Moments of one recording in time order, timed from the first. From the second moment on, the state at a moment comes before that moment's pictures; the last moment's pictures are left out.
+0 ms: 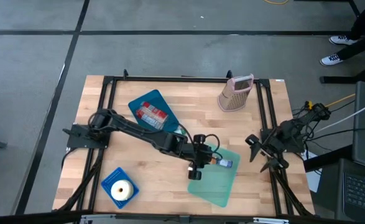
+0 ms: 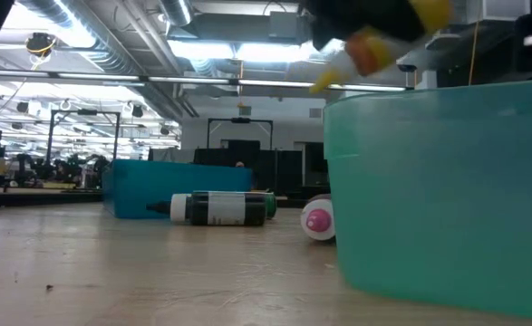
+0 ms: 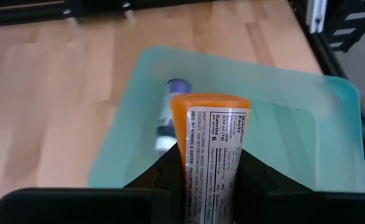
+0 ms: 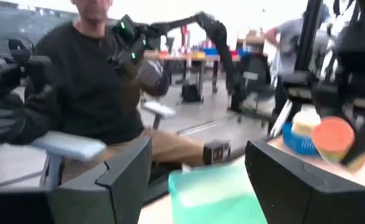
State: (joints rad) left arm -0.27 2.05 1.78 -0.48 -0.15 -0.09; right arm 0.54 0.00 0.02 0.09 -0.35 -0.01
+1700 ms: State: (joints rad) left arm -0.20 2.34 1.78 -0.10 0.05 0.22; right arm 0.54 0.00 0.02 0.09 -0.31 0.02
